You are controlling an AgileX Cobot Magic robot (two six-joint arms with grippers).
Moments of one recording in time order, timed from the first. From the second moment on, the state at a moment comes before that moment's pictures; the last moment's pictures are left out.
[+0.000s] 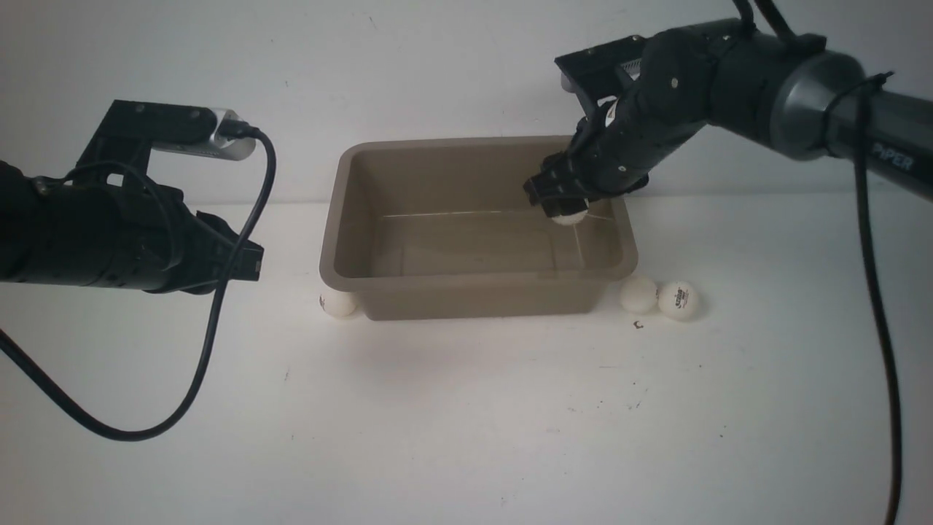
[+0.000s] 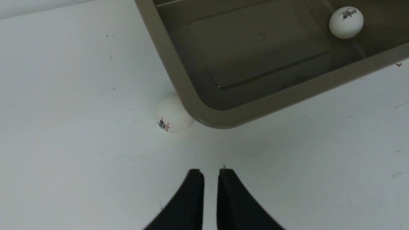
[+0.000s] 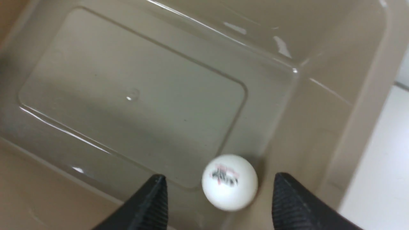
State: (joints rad) right arm 0.40 2.12 -1.87 0.02 0.90 -0.10; left arm 0.01 1.44 -0.95 -0.82 0.56 0.87
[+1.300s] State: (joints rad) right arm 0.27 2.03 -1.59 -0.02 0.96 -0.36; left arm 0.01 1.44 -0.95 -0.82 0.57 0.87
